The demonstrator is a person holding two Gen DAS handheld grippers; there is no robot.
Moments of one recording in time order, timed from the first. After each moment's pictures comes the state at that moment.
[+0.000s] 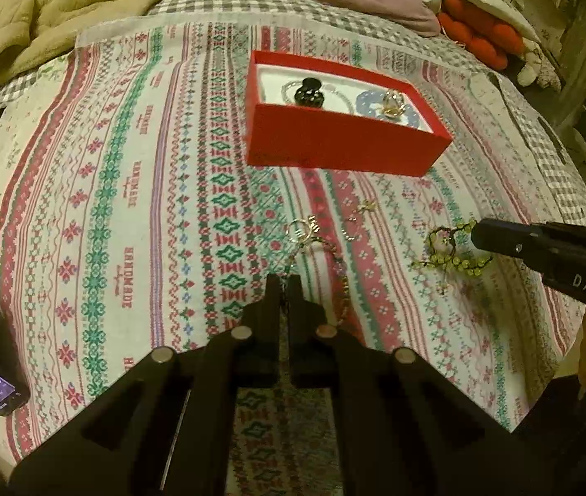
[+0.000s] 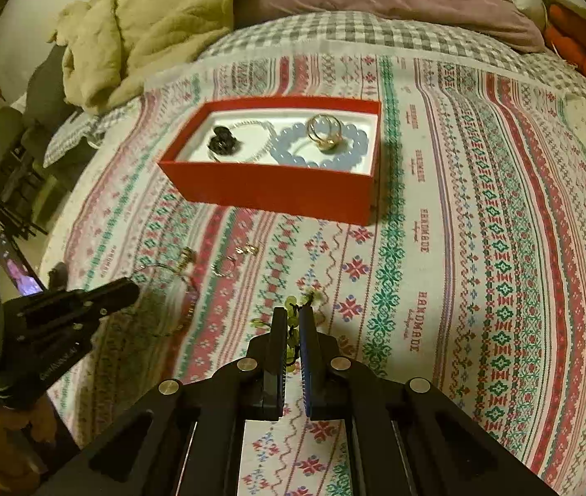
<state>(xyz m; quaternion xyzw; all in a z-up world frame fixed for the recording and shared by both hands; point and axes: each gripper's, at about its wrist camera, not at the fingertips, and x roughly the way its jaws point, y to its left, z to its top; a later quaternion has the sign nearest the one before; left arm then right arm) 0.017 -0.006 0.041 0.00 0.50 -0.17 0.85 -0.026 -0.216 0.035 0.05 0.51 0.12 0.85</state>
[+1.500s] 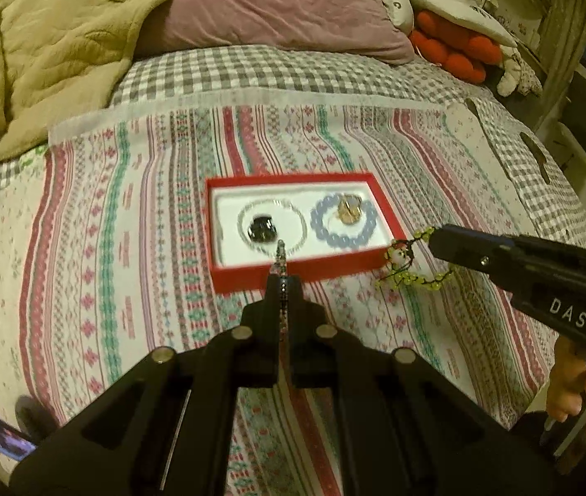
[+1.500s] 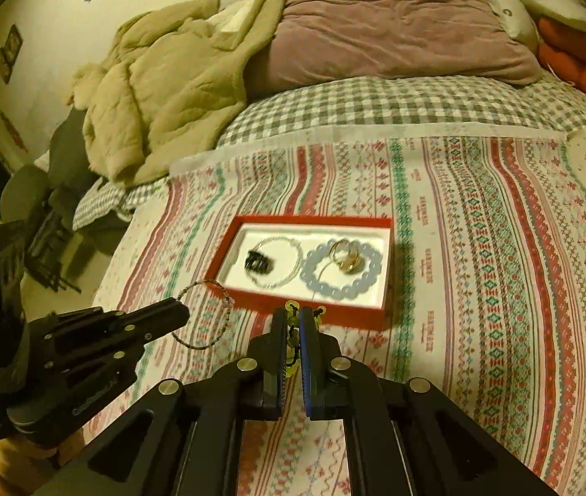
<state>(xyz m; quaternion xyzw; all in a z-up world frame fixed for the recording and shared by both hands) 0.071 -0.046 0.119 0.04 0.46 -0.20 0.86 0.014 -0.229 0.100 0.12 0.43 0.12 0.88</state>
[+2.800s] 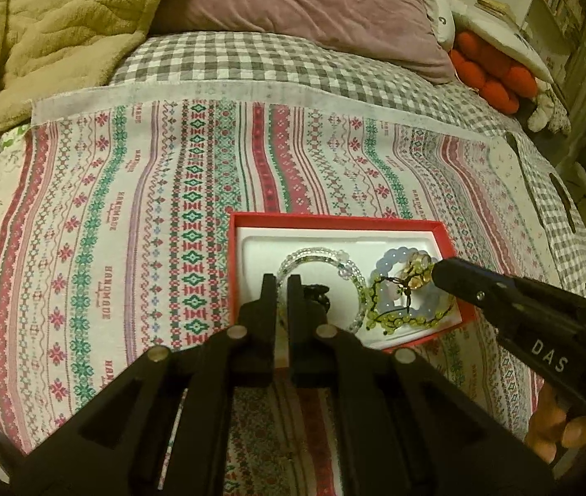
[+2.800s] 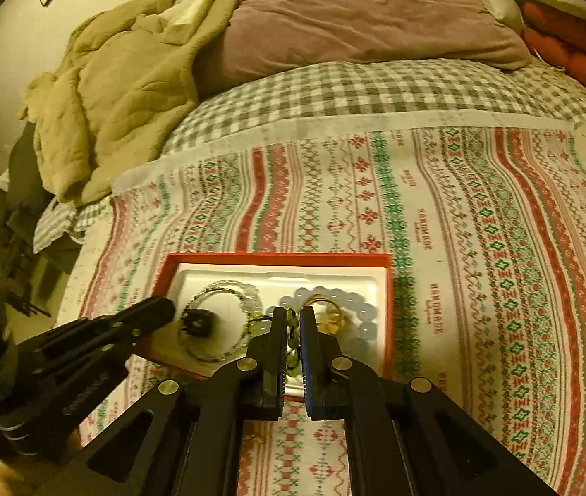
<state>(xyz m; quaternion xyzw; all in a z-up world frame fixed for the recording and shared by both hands) 0.145 -0.040 0.073 -0.01 0.47 -0.17 0.86 0.088 -0.221 0.055 0.11 0.45 0.07 0.88</state>
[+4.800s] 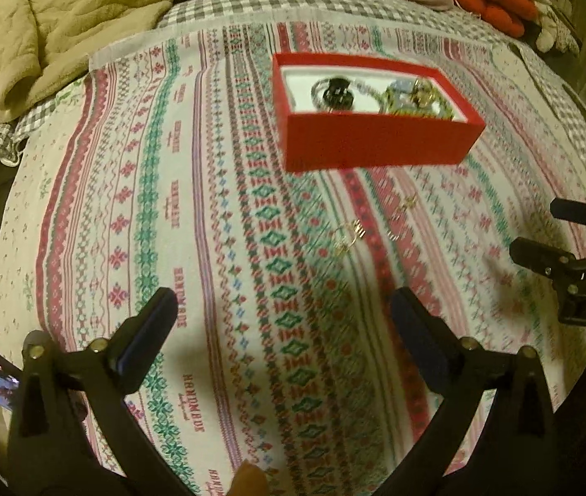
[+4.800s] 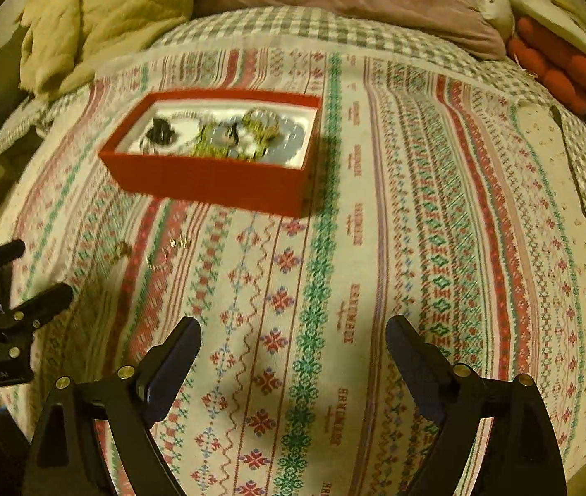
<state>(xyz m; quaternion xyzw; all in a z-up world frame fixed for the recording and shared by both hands) 0.025 -0.002 0.046 0.09 0.51 -0.13 0.84 -0.026 -0.219 0.022 -0.04 0.54 0.02 0.84</state>
